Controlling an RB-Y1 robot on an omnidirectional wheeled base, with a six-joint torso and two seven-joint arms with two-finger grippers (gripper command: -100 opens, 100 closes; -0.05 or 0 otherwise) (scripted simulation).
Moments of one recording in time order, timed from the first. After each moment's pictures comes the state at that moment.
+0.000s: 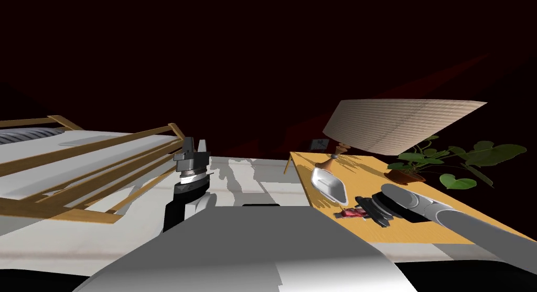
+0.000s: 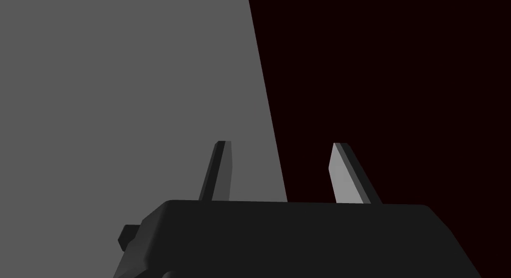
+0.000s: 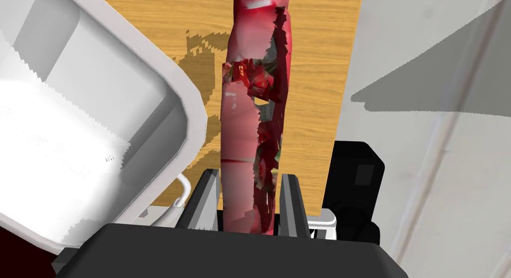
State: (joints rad) left arm 0.54 -0.01 0.02 -2.32 0.11 -0.61 -0.06; right arm 0.21 -1.45 0.32 -1.02 1.46 -1.04 0.60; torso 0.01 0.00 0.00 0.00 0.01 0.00
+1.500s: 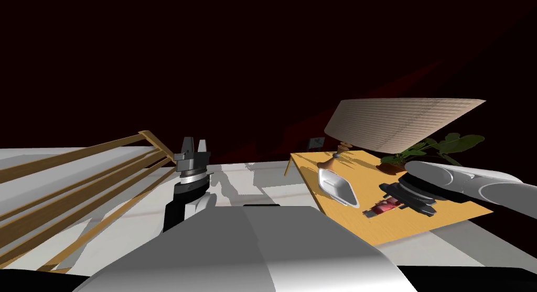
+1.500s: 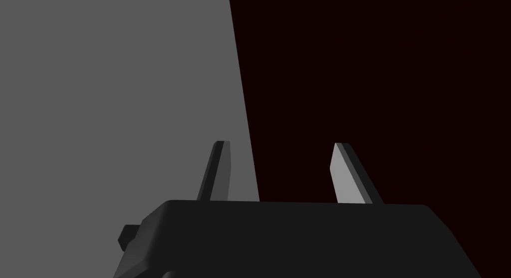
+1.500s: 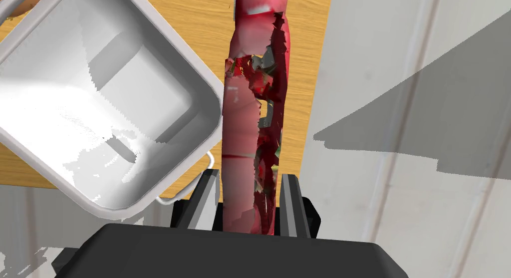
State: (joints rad) left arm 0.54 -0.01 0.02 -2.32 0.11 -0.61 -0.06; right arm 0.14 -1.73 0.31 -1.00 1.49 -1.19 0.77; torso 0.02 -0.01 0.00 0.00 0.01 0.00
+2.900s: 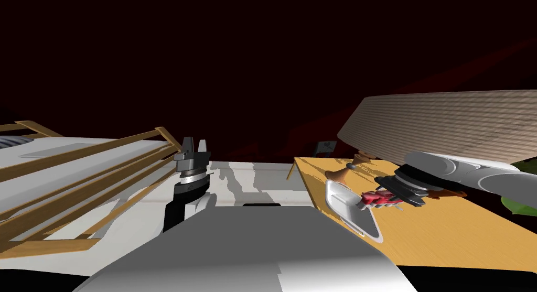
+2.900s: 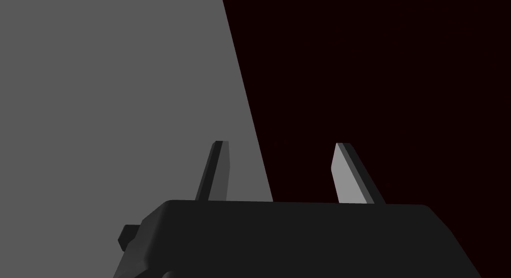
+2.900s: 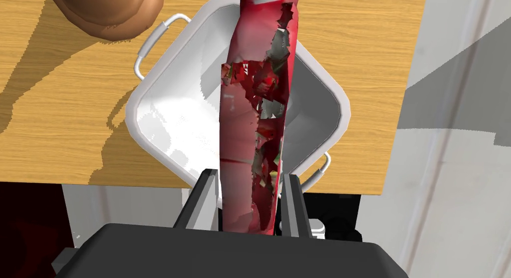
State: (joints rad) left arm 0.54 -0.01 0.02 -2.32 0.11 -0.61 -0.06; right arm 0.10 -1.75 0.23 -1.03 1.44 -1.33 0.56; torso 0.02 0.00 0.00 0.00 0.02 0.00
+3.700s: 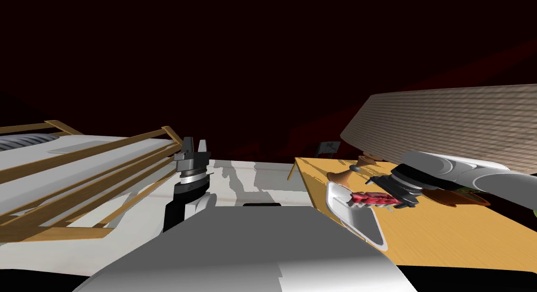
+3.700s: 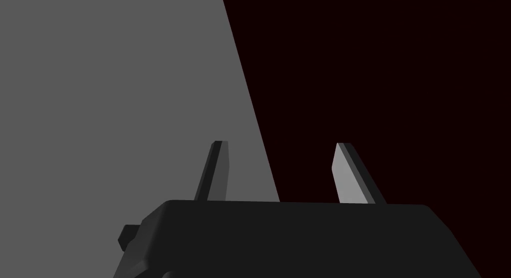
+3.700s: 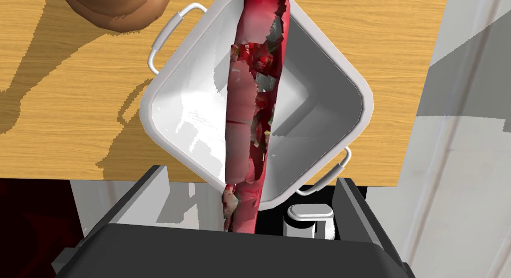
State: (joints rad) left arm 0.54 -0.01 0.02 -2.32 0.11 -0.61 -0.06; right arm 0.10 -1.74 0.21 -1.05 1.43 -1.36 0.50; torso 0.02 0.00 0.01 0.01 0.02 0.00
